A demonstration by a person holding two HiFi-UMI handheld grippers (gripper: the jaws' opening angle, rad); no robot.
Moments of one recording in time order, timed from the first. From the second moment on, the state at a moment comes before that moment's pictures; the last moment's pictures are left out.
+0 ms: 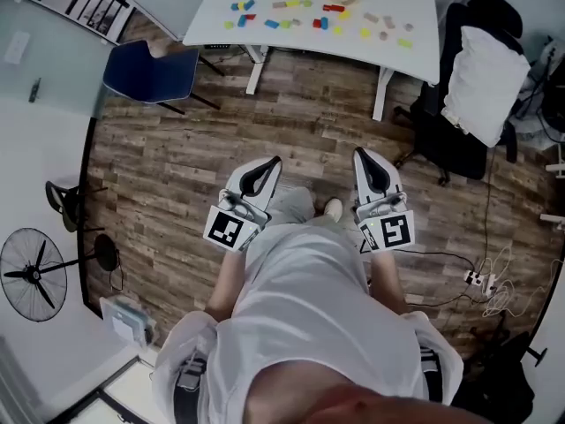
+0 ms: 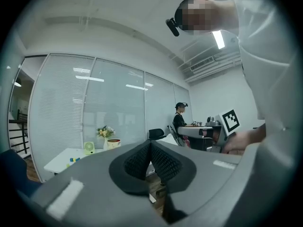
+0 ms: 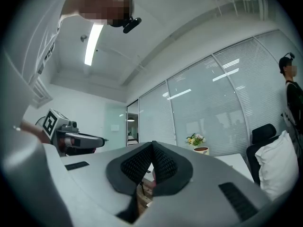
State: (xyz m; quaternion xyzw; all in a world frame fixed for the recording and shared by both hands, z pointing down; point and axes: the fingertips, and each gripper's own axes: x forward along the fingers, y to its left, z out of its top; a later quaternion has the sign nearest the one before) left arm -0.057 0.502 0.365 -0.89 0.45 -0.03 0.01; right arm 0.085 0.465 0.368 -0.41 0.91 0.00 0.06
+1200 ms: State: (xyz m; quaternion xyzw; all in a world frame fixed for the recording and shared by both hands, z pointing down) left arm -0.145 0.389 0.391 -0.92 0.40 0.02 -0.03; right arm 0.015 0.395 0.391 -0.50 0.87 -0.03 -0.04
